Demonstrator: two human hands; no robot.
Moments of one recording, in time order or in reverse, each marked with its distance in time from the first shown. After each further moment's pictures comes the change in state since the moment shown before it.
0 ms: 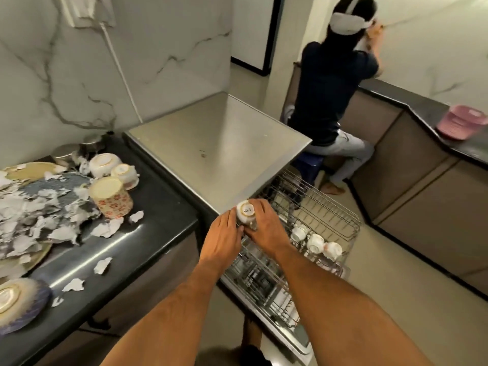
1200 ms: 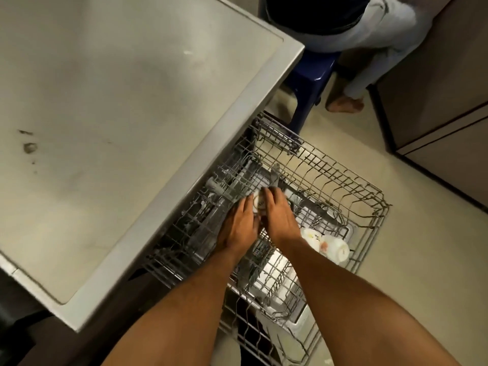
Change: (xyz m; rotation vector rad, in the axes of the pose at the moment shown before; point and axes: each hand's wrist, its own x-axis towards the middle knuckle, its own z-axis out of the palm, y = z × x) left_hand 0.215 0.061 0.341 -0.069 -0.531 -0.204; right_hand 0.107 0.362 0.090 0.012 -0.293 0.467
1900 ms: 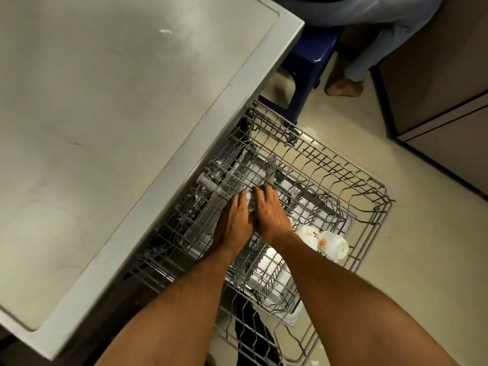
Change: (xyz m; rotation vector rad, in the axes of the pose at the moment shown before) left_hand 0.015 -0.003 0.012 0.015 0.005 -0.043; right_hand 0.020 0.014 0.024 -0.203 -0.082 -0.086
